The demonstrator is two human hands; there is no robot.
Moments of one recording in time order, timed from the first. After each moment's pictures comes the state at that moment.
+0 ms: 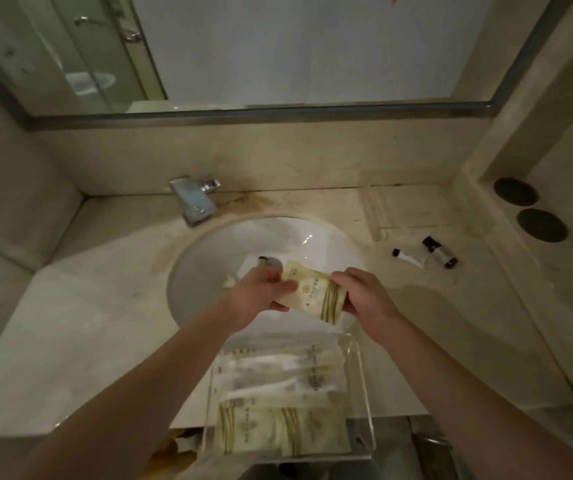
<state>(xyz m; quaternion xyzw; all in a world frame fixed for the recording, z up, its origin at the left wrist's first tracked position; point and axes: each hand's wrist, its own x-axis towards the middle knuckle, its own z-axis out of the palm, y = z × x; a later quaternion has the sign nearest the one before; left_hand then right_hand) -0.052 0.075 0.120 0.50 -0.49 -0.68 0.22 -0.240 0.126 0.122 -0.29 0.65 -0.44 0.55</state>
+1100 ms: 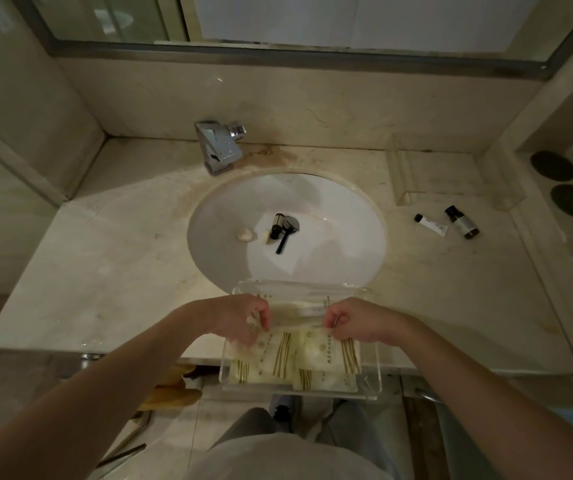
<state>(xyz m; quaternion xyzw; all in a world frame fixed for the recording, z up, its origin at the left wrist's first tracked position) 0.030 0.146 0.090 0.48 -0.69 -0.50 -0.21 -0.222 0.185 0.078 -0.59 0.60 0.04 0.54</state>
